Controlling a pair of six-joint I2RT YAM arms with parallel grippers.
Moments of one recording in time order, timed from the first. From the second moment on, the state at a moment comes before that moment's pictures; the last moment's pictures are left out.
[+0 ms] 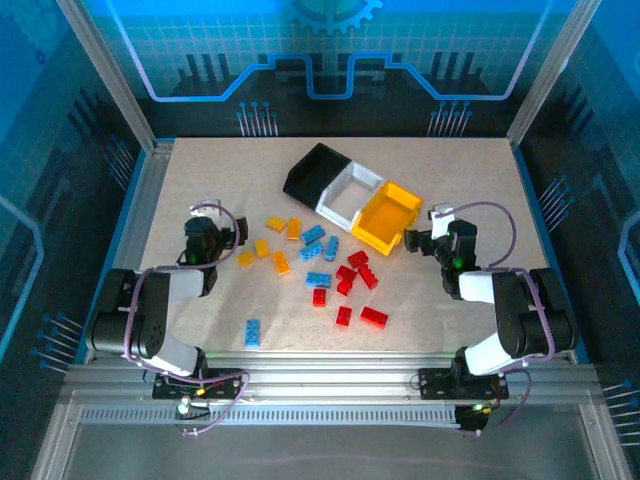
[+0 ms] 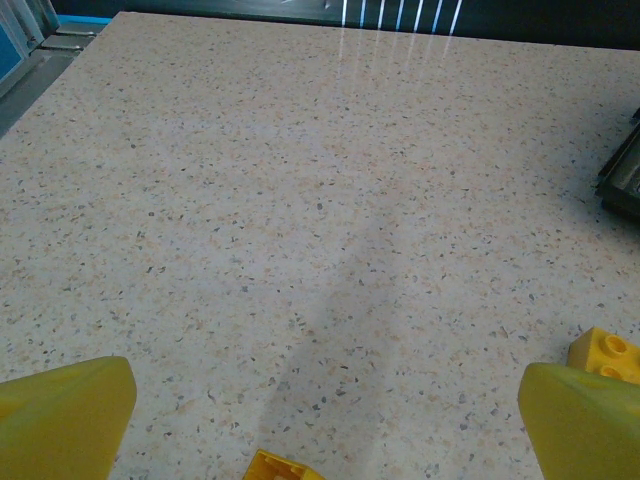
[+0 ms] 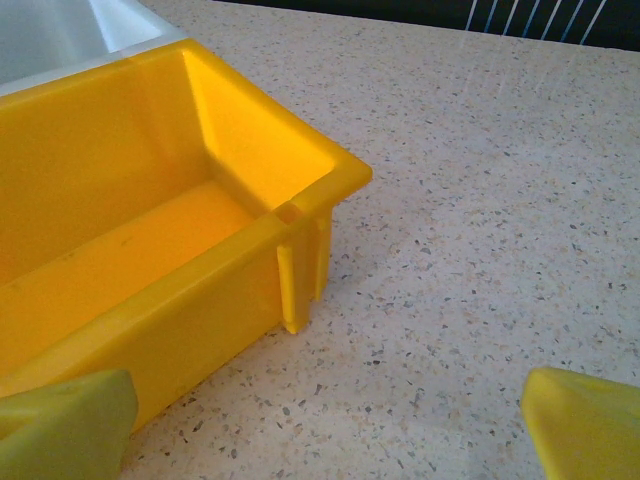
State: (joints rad) left arm -0.02 1.51 0.45 0.63 -0.12 -0.12; right arm 0.06 1.51 0.42 0.65 -0.06 -0.08
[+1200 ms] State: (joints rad) left arm -0.03 1.48 0.46 0.57 -0.18 -0.12; right arm 0.06 1.42 0.51 0.44 -0.04 -0.07
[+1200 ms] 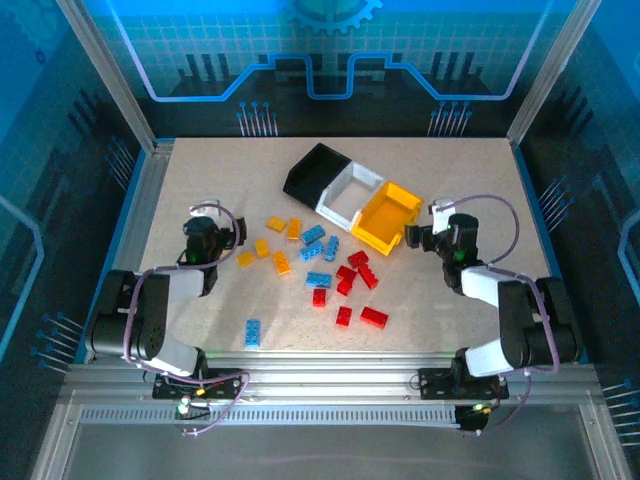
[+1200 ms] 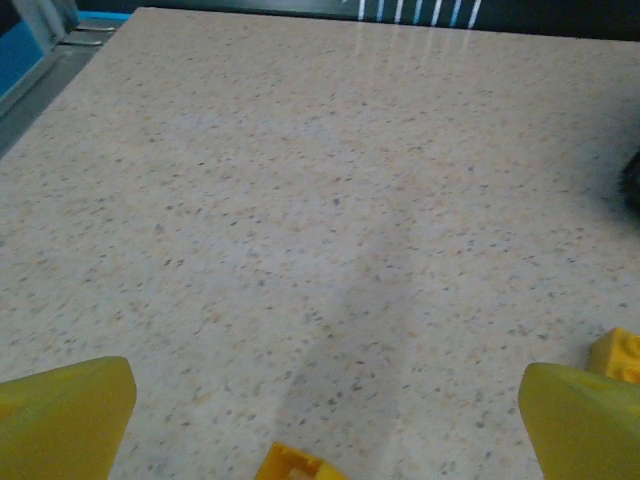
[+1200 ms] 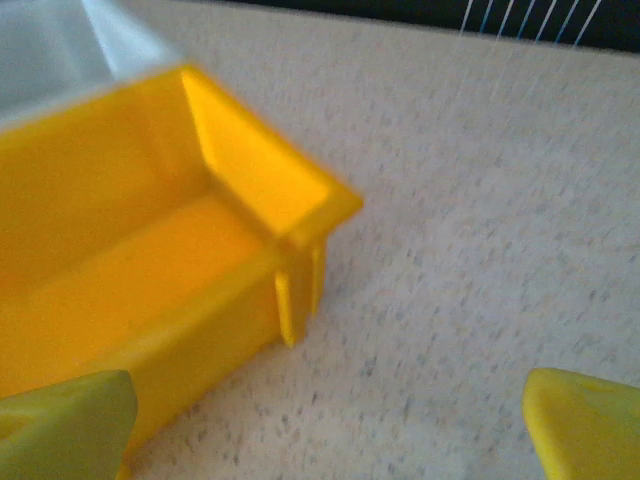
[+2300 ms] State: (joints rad) left arm -0.39 0.92 0.81 -0.69 0.13 -0.75; right arm 0.55 1.25 1.01 -1.02 -0.25 0.45
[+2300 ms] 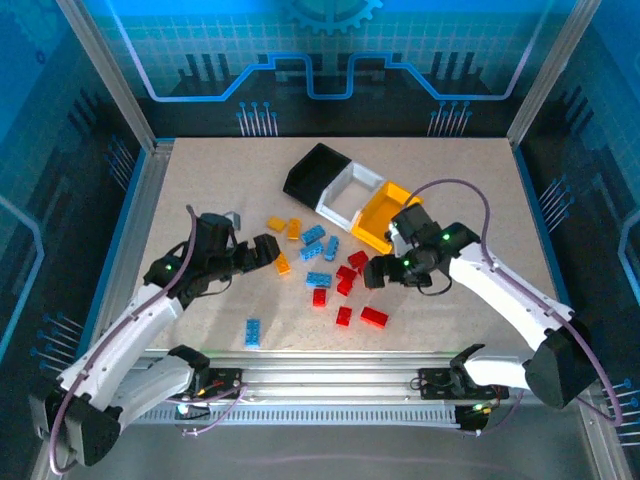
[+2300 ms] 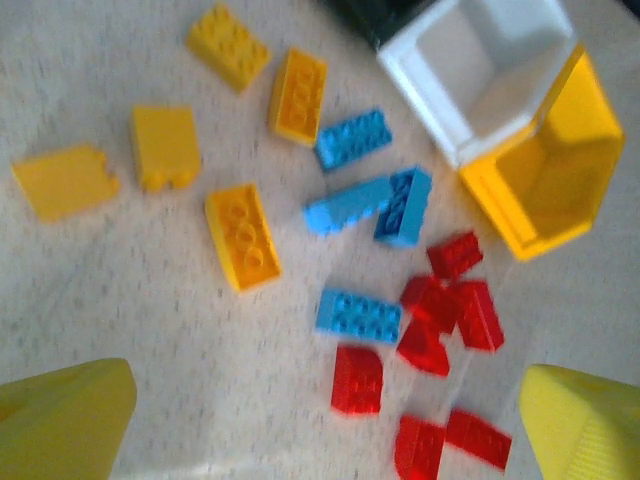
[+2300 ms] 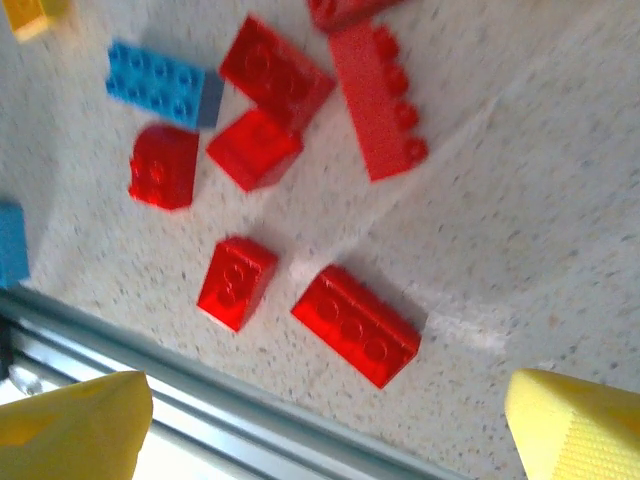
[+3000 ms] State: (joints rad) left arm -0.39 0.67 0.71 -0.87 0.18 -0.82; right arm 0.80 1.65 1.14 -1.13 -0.06 0.15
